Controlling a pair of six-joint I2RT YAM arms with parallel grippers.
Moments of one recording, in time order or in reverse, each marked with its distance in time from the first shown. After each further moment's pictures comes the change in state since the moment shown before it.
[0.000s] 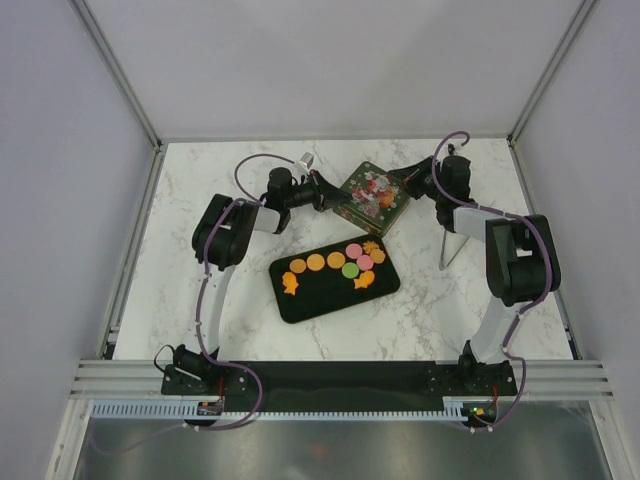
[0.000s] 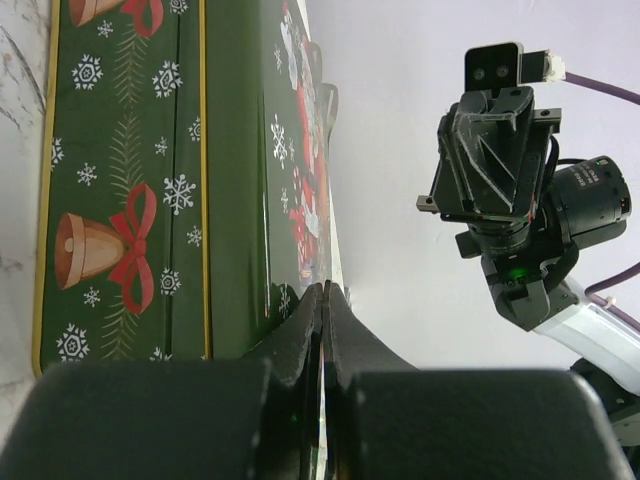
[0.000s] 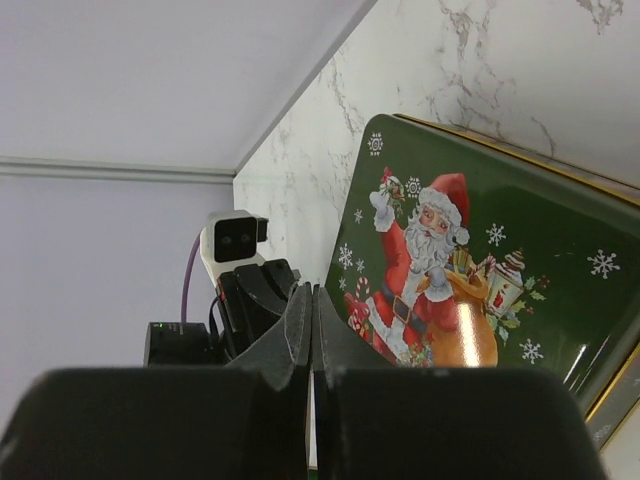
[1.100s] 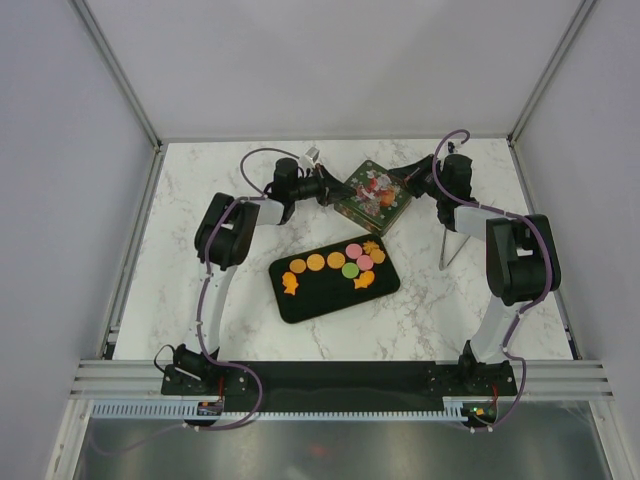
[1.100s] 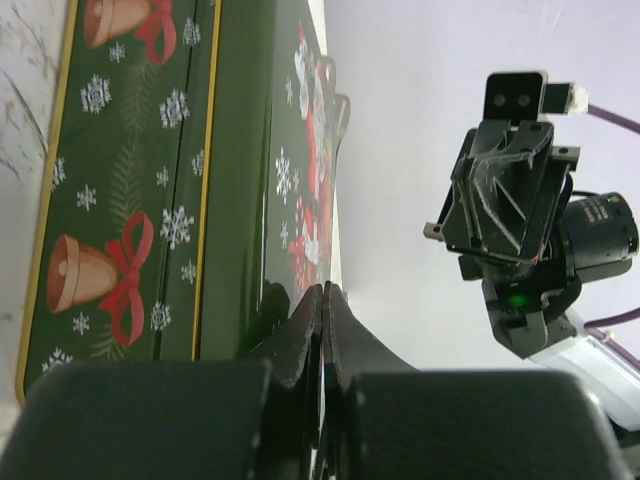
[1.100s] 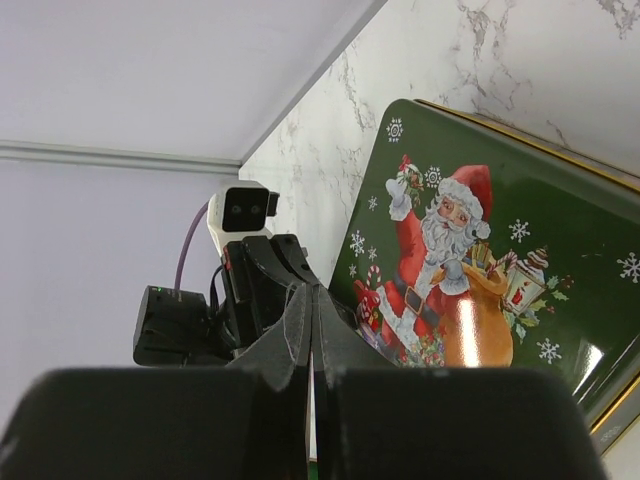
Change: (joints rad) left arm -0.011 0.019 0.132 -0.208 -0.009 0.028; right arm -0.009 0.007 0.008 0.006 -0.038 -0.016
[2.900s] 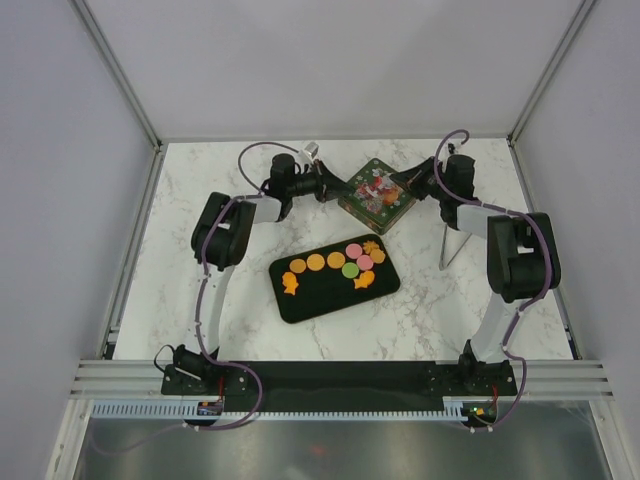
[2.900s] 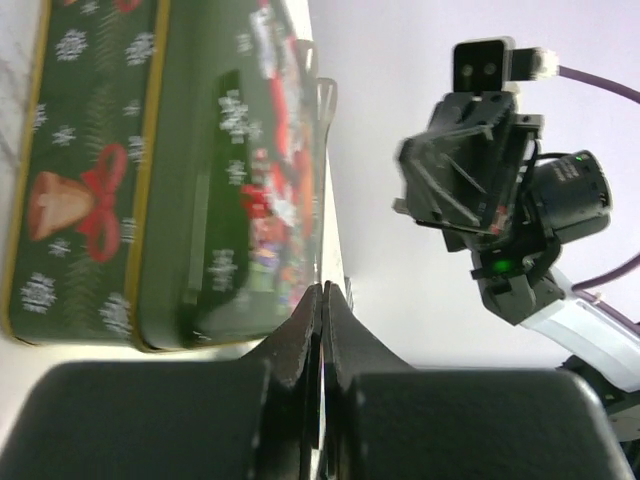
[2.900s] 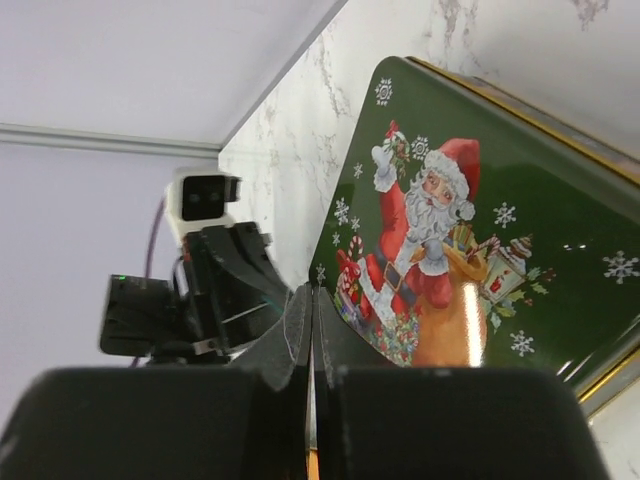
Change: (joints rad) left arm 0.008 0.005 0.002 0.047 0.052 0.012; right arm -0.022 0.022 -0.003 -0.018 -0.048 -0.051
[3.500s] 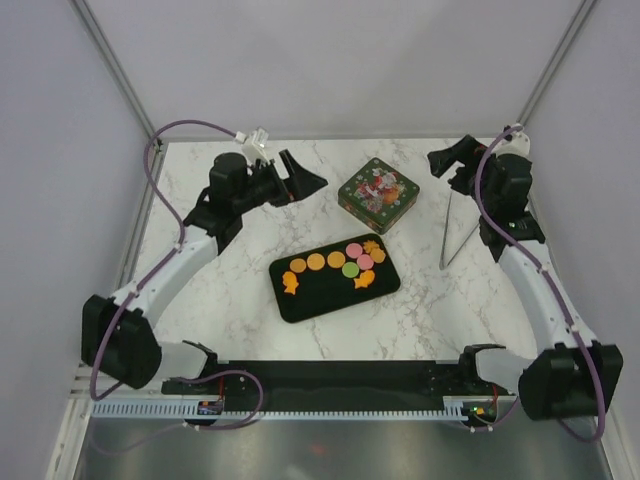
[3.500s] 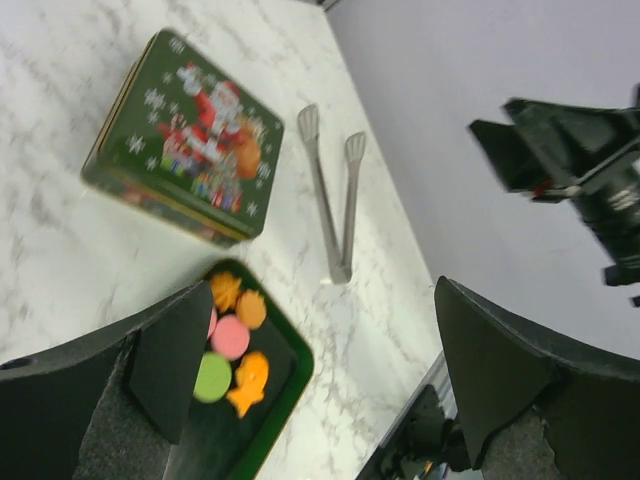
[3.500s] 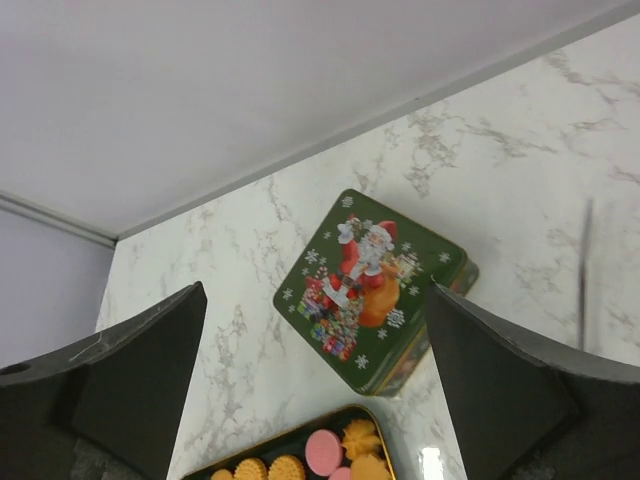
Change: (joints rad) left arm -0.024 -1.027 -0.408 -0.681 -0.457 0.524; right arm -0.011 -0.630 0.005 -0.509 0.354 -0.406
